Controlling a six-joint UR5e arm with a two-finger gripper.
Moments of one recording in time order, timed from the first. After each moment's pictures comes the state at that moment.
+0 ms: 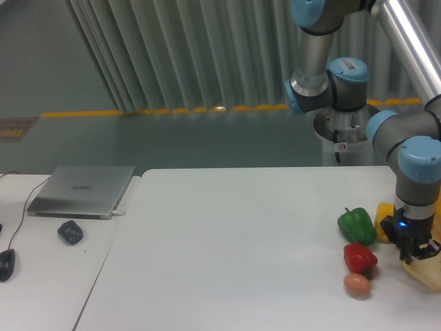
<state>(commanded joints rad) 2.49 -1.99 -1.58 -1.10 1.57 1.07</state>
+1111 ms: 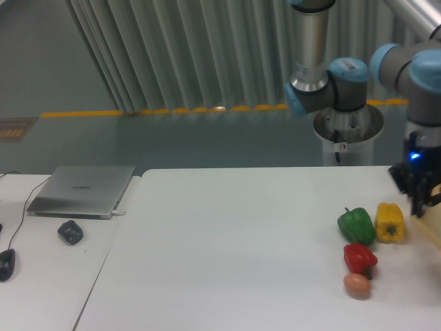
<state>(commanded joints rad) 2.68 -1.75 -1.52 -1.29 1.47 1.28</state>
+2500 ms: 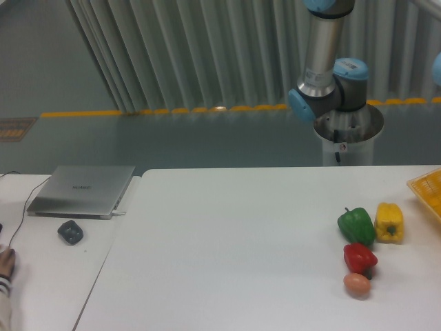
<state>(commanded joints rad) 2.70 -1.79 -1.59 -1.18 1.49 1.49</state>
